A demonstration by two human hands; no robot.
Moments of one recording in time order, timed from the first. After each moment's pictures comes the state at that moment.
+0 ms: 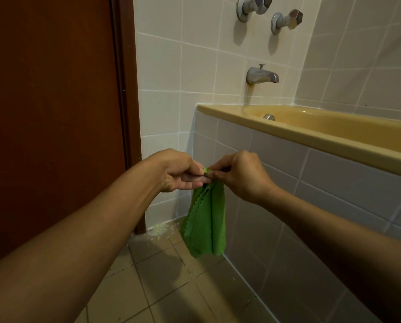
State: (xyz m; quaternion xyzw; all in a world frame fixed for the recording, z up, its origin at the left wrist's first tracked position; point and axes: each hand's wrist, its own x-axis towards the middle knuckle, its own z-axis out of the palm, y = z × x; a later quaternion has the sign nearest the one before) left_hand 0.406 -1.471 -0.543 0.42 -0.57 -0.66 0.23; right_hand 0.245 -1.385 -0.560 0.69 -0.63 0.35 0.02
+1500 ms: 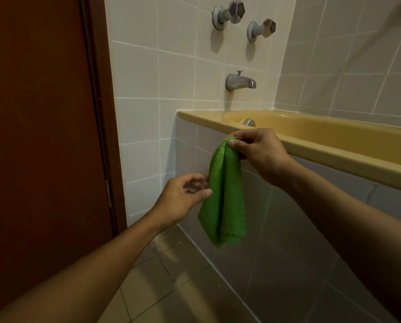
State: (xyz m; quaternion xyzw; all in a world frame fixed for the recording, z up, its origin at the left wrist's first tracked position) left_hand 0.361 -1.457 -0.621 0.23 -0.75 -0.47 0.41; right_hand 0.174 -1.375 -0.516 0.56 -0.59 0.57 -0.14
